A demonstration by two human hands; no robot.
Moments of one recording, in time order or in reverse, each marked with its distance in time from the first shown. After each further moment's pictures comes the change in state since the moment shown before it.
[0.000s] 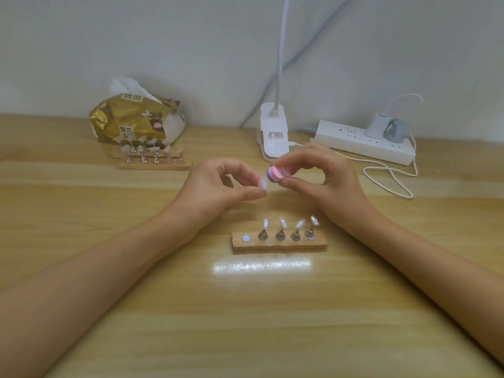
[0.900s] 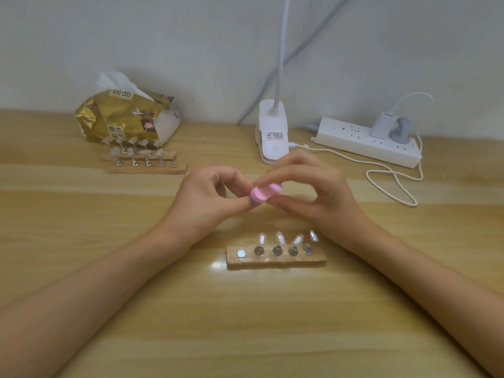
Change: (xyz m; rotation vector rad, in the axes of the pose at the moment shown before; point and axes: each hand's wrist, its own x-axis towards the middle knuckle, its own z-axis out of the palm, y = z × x) left_hand 0.001 0.003 0.003 -0.004 0.040 -0.025; right_hand 0.003 0.009 0.004 0.006 -0.105 -0.053
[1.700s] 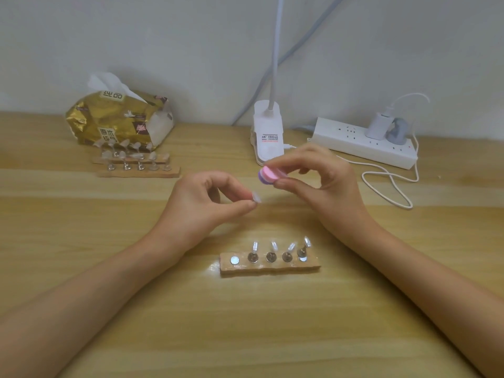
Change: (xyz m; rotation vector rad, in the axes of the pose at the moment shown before) left_hand -0.001 0.001 0.001 0.004 0.020 0.006; right_hand 0.007 -0.001 -0.005 0.028 0.113 0.083
